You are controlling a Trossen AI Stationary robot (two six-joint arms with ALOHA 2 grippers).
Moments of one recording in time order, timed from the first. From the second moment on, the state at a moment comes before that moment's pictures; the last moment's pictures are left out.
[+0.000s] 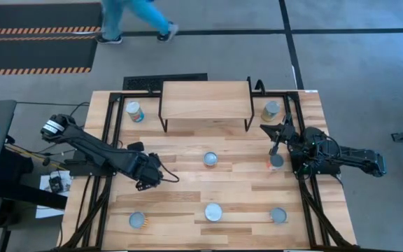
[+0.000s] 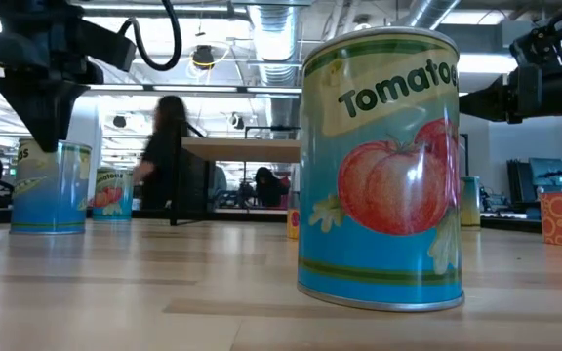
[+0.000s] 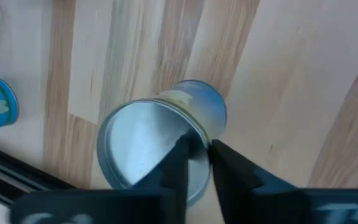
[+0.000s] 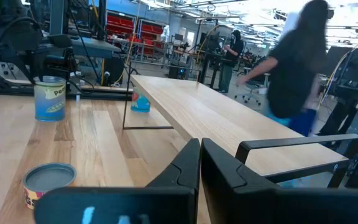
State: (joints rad) left arm -0.39 1.43 0.98 -1.21 -0.26 -0.68; right arm -0.23 0.01 0.00 0.05 0.23 -0.19
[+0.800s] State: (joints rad) left arm -0.08 1.43 1.31 -0.84 -0.19 -0.23; right arm -0.23 0.01 0.00 0.05 0.23 -0.19
